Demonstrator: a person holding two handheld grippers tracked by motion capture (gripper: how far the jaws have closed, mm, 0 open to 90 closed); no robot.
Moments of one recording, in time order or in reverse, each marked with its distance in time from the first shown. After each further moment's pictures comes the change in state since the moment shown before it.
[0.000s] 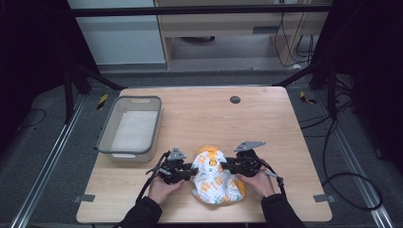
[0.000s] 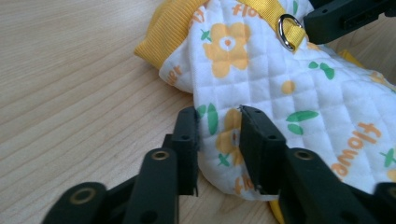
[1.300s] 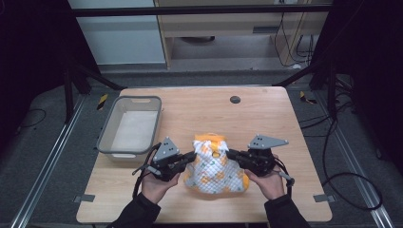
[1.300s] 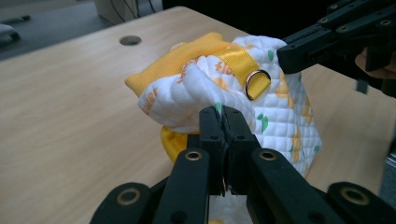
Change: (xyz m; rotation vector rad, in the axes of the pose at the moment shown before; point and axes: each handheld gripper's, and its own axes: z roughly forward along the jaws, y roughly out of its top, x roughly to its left) left arm -0.039 0.059 -0.081 -0.272 0.052 0.124; right arm 0.031 0.037 -0.074 -0.258 -0.013 -0.063
